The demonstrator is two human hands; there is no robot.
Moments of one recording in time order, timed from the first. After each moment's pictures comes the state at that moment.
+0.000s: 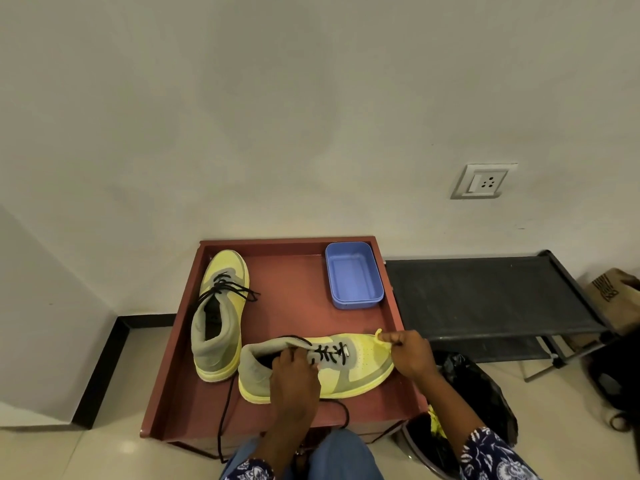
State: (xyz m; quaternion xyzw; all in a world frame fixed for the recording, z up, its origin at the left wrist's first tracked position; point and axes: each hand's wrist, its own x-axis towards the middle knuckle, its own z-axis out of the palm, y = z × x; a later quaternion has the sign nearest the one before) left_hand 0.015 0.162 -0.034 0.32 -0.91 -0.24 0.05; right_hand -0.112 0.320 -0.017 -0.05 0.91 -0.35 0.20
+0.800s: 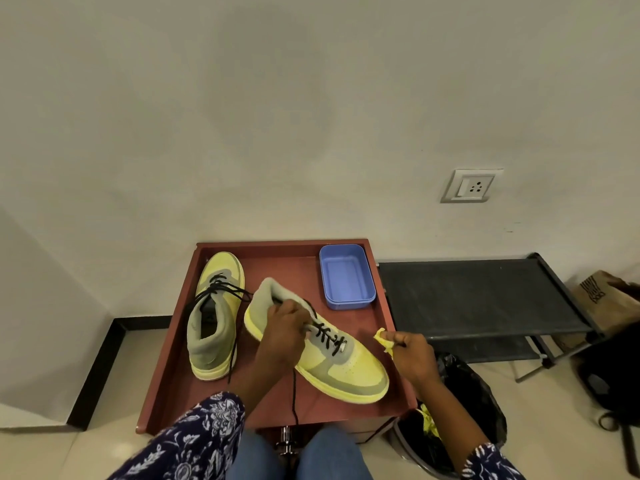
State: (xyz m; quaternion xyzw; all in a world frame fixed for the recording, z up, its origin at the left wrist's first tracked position) left_hand -0.021 0.120 0.012 0.12 -0.95 -0.27 0.09; right_hand -0.096 0.333 0.003 0.01 0.88 -0.45 0.17
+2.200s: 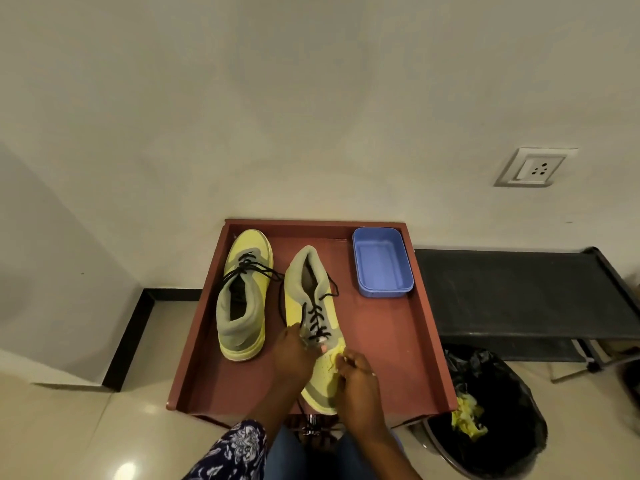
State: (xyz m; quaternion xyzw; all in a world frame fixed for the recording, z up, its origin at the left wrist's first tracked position) left_hand 0.015 0.109 -0.048 0.35 -0.82 -0.44 0.03; right_hand -0.001 0.235 -0.053 -0.22 0.92 -0.32 0.08
